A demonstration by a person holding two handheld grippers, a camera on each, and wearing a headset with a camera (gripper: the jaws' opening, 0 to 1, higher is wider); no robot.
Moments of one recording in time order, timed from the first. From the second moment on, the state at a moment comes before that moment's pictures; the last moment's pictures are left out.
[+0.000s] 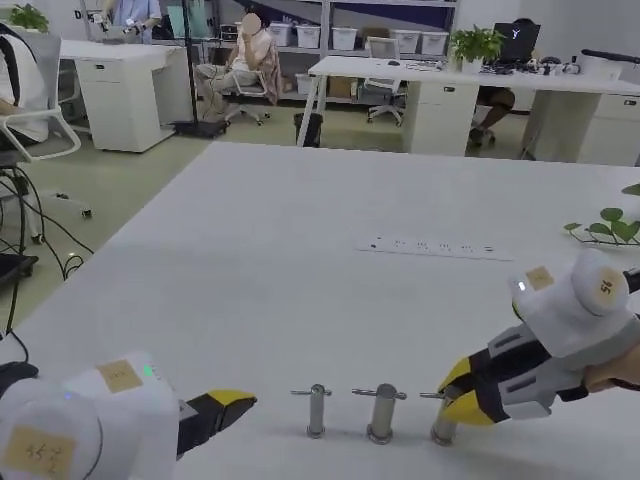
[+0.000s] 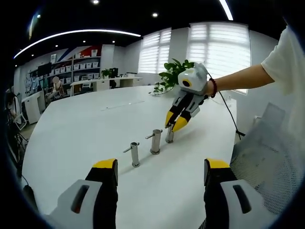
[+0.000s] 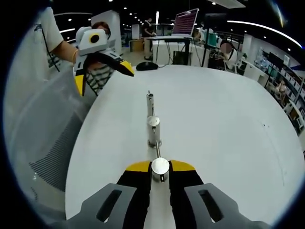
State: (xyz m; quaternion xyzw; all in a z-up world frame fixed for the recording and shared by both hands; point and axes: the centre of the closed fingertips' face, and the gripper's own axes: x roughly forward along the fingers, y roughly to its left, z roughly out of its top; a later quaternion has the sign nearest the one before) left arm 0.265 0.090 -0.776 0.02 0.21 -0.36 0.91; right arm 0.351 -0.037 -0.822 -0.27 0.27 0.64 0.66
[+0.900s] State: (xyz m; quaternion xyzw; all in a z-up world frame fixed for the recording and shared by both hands) left arm 0.266 0.103 -0.767 0.02 0.22 -0.34 0.91; right arm 0.329 -0.058 -0.793 -0.13 0.31 0.50 0.80
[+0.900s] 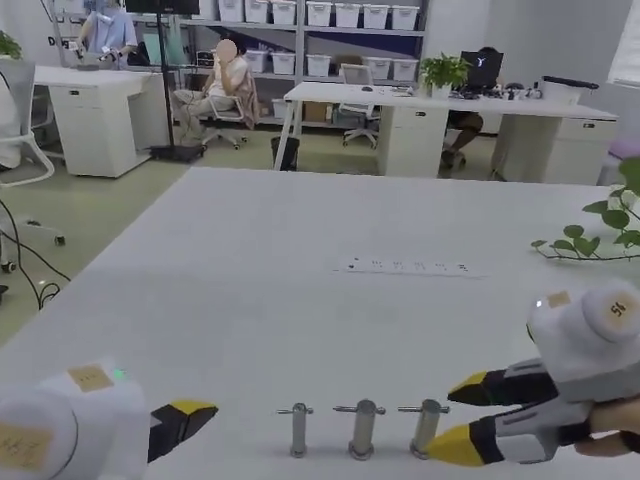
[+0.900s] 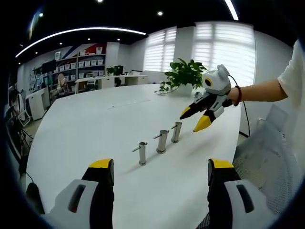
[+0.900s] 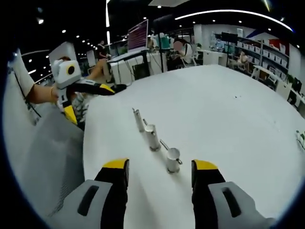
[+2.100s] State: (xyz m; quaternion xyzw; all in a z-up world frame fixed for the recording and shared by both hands) left arm 0.249 0.116 -0.768 0.01 0.24 -0.30 0.92; right arm 0.260 -0.079 -0.782 -0.05 0.29 0.39 0.87
